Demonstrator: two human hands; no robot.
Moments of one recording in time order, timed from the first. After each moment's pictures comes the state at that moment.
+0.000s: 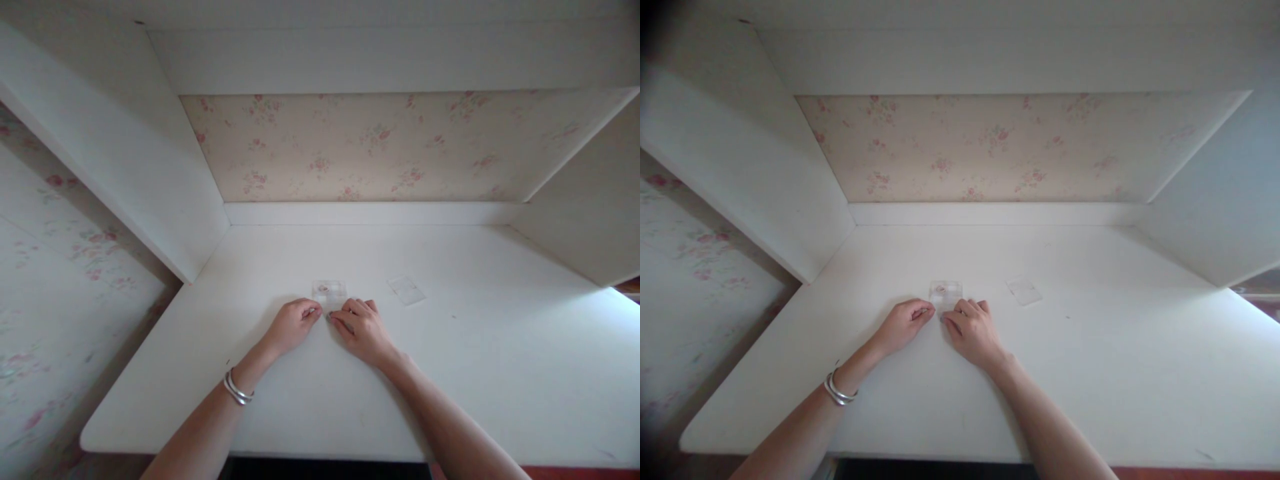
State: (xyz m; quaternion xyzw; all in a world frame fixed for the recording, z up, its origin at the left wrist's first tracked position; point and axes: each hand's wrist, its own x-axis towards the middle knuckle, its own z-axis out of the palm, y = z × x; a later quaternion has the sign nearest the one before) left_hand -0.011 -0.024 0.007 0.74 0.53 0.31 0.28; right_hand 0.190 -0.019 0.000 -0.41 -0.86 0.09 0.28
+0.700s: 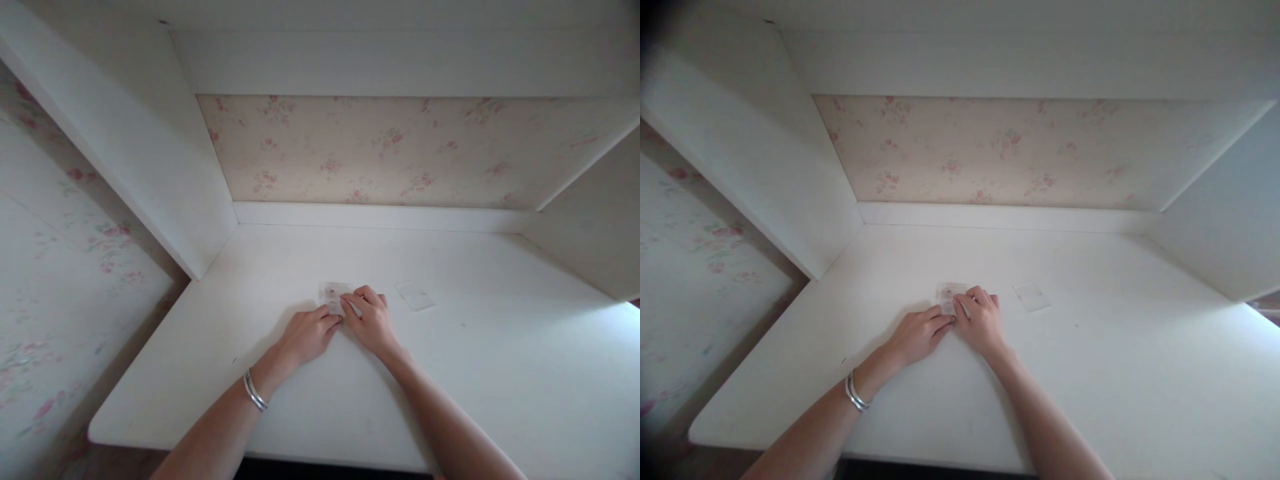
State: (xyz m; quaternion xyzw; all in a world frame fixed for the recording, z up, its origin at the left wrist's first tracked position) left_hand 0.005 -0.038 0.010 0.85 0.50 0.14 0.06; right_hand 0.177 0.002 0.001 -0.47 -0.80 0.06 0.37
